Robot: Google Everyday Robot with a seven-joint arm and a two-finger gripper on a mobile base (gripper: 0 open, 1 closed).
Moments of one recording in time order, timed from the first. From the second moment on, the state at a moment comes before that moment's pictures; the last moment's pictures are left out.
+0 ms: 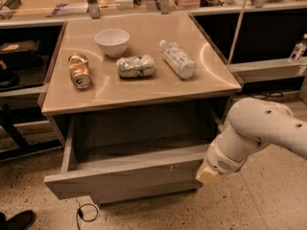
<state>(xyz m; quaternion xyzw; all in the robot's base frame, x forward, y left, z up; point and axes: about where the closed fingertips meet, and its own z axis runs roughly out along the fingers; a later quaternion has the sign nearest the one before) 0.420 -0.152 0.644 -0.53 0.83 0.15 0.08</state>
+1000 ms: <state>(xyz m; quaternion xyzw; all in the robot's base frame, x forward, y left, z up) 0.420 -0.152 0.644 -0.53 0.83 0.15 0.08</state>
